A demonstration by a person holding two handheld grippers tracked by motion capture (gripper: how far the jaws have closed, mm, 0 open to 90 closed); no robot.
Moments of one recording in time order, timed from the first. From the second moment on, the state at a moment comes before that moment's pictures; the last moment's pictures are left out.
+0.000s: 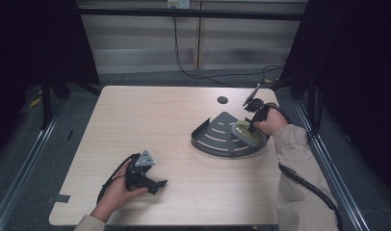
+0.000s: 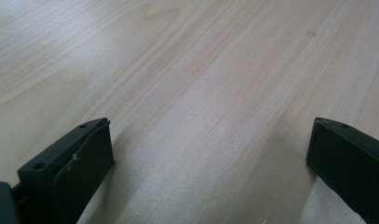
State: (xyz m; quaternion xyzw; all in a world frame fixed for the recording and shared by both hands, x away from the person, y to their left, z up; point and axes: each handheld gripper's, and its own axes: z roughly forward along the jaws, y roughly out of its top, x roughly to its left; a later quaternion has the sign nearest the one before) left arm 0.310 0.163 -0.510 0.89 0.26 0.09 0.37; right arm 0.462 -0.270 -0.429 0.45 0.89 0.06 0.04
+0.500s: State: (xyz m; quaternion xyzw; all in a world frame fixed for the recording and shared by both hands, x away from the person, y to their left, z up) left arm 0.310 0.163 -0.510 0.89 0.26 0.09 0.37; right arm 0.457 -0.270 -0.421 0.46 0.88 0.06 0.07
